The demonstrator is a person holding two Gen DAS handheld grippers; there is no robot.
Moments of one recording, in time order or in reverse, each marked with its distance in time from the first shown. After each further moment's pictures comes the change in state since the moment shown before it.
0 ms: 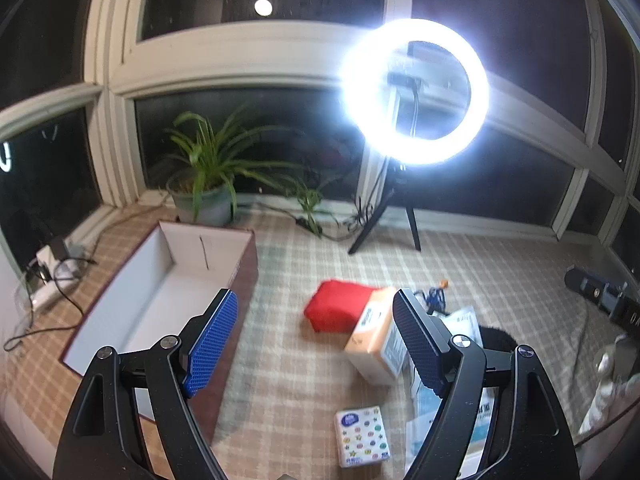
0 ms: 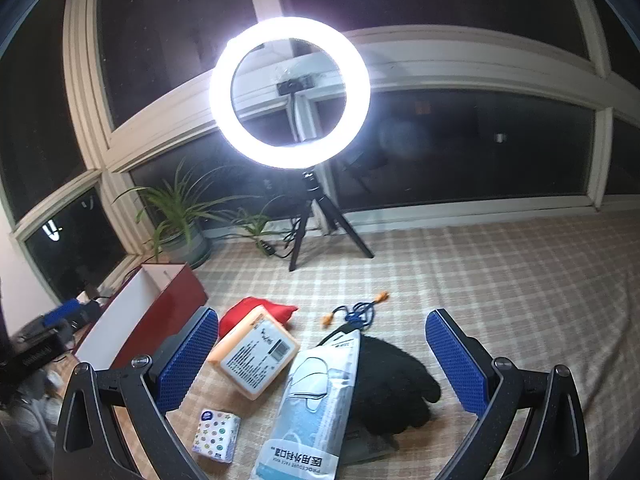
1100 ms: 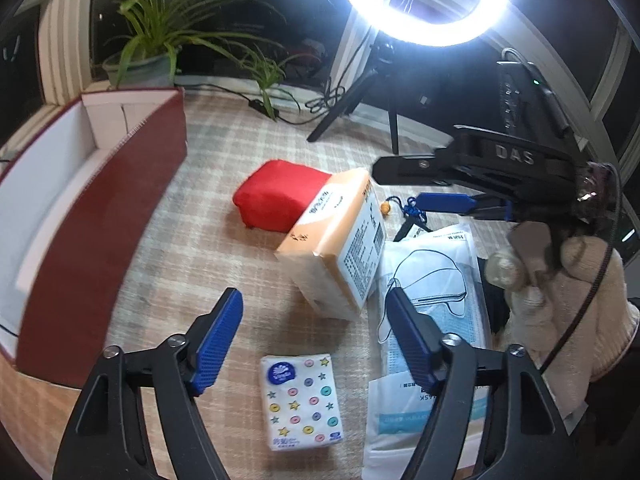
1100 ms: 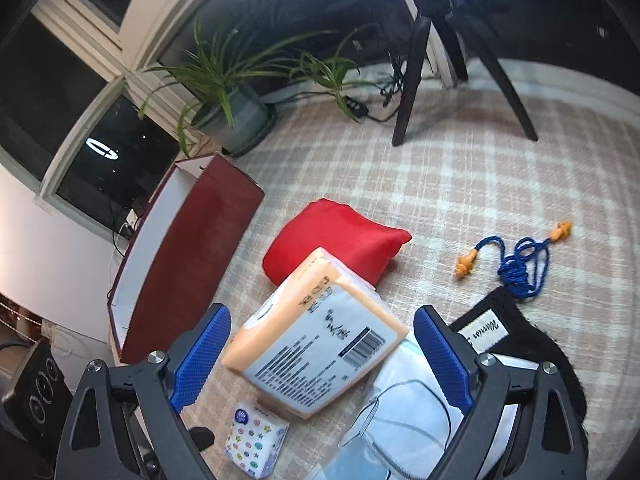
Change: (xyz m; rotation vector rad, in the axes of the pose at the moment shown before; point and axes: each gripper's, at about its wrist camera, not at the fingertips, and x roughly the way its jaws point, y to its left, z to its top) left arm 0.100 -0.032 -0.066 -0.095 0.303 -0.145; right arm 0.228 0.033 -0.011 0.013 0.571 0.394
